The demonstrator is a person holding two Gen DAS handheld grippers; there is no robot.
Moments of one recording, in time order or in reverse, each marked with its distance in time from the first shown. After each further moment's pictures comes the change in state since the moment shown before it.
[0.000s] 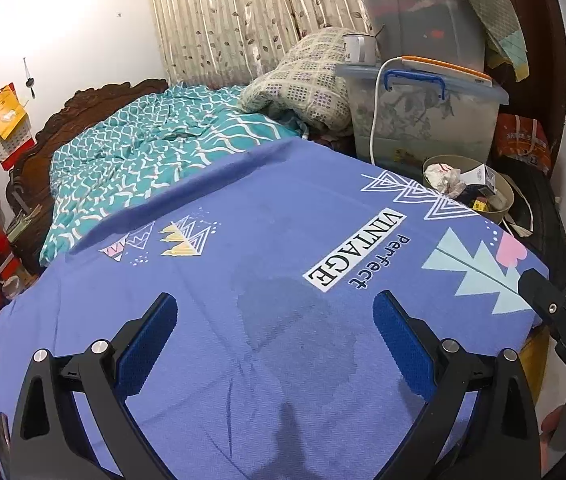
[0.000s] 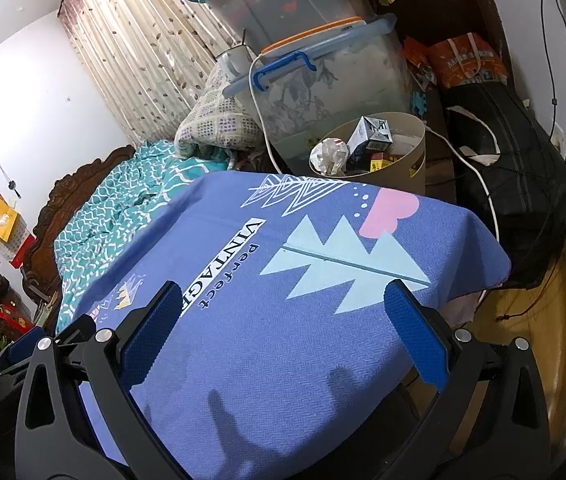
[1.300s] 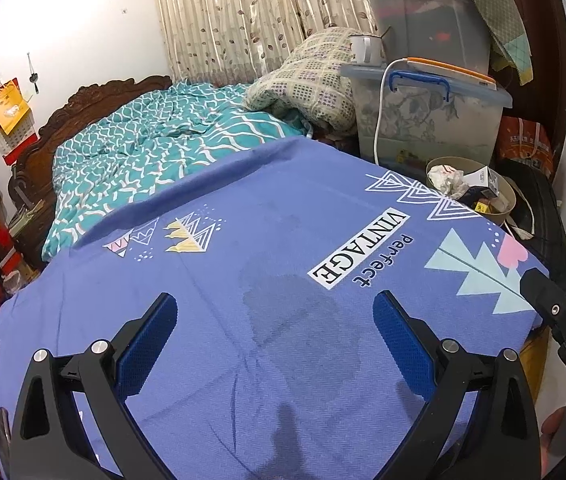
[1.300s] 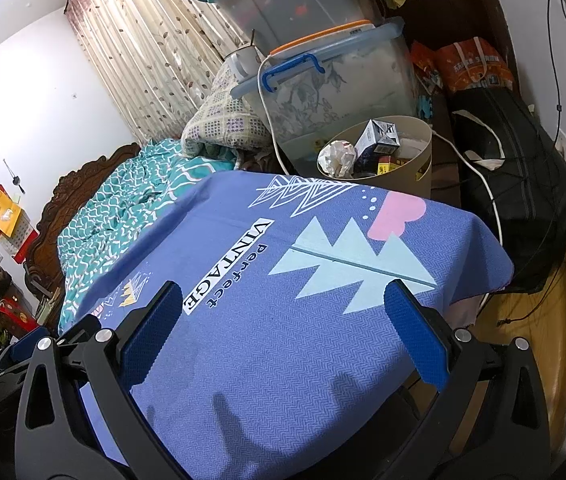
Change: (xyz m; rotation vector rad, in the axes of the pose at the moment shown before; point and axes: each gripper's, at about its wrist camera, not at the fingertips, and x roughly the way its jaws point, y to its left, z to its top) left arm -0.003 0.006 0.000 -0.012 0.010 -0.001; right arm -0.005 0.008 0.001 -0.018 -0.008 0.014
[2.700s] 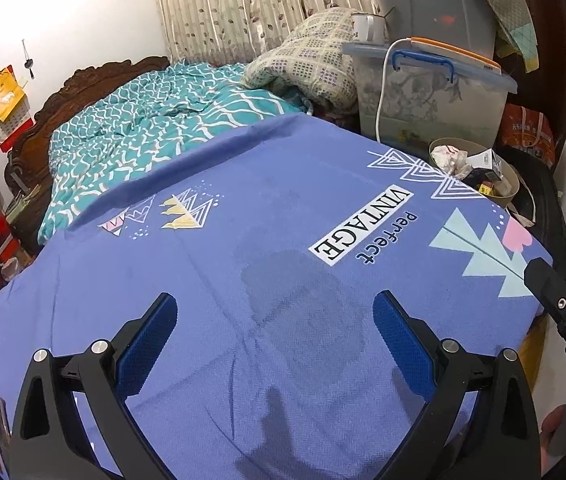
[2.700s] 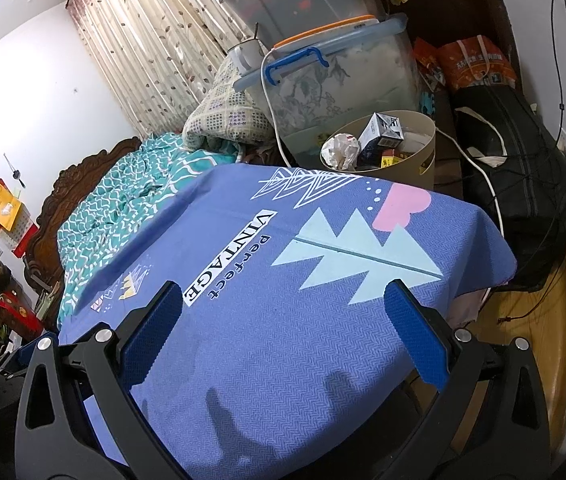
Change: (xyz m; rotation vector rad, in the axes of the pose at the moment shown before) left arm 0.013 0.003 -0.010 -0.004 0.075 -0.006; right arm 0.005 0.002 -0.006 -0.009 0.015 0.004
